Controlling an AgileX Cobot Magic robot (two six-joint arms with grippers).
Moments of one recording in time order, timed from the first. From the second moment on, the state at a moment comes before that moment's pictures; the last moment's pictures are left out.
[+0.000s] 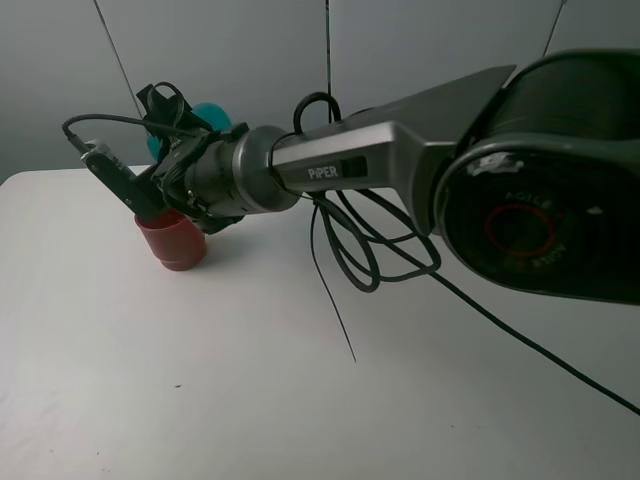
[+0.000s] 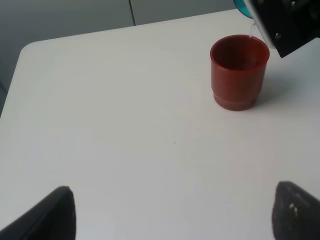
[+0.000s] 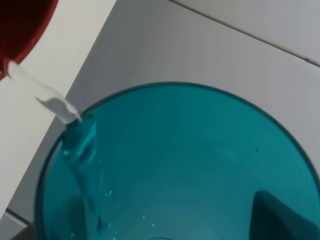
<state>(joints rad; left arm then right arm) -0.15 0.00 -0.51 0.14 1.08 -0.04 0.99 2.42 -1.82 -1.73 0.60 0.04</state>
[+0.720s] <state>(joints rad) -0.15 0.00 -0.51 0.14 1.08 -0.04 0.99 2.36 -1.82 -1.57 0.45 0.05</state>
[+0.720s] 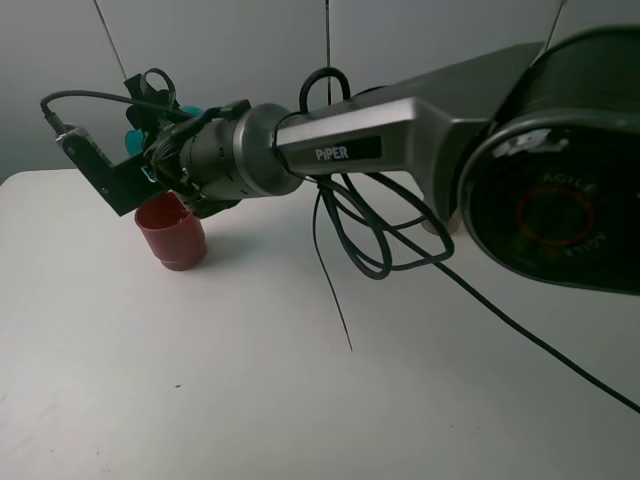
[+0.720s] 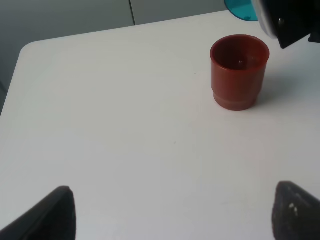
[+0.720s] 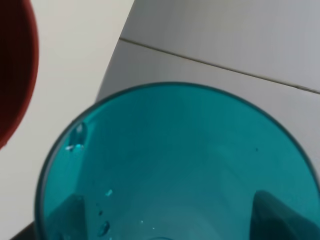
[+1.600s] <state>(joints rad) -0.15 0.00 -0.51 0.14 1.08 -0.04 0.70 2.01 -1.24 0.01 -0.16 -0.35</state>
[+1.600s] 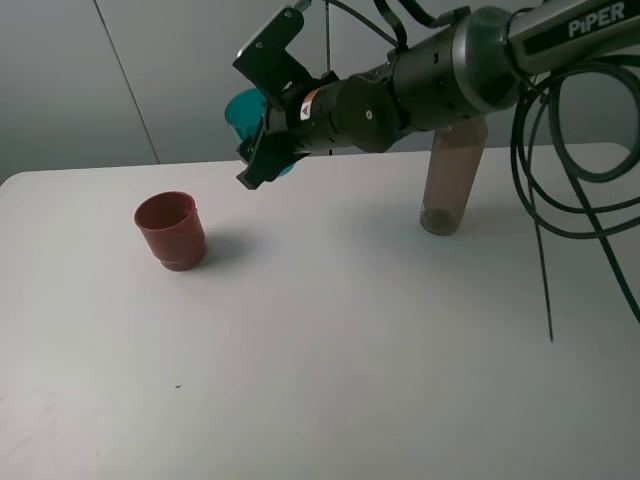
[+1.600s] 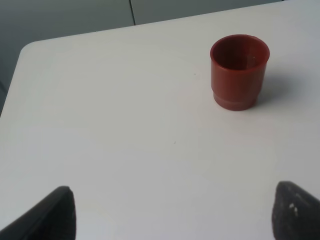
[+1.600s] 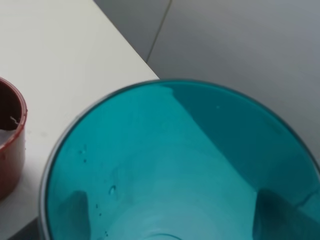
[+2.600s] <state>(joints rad) -0.15 0.00 -0.51 0.14 1.08 -0.04 0.68 2.16 -0.97 -0.02 -0.51 -0.17</state>
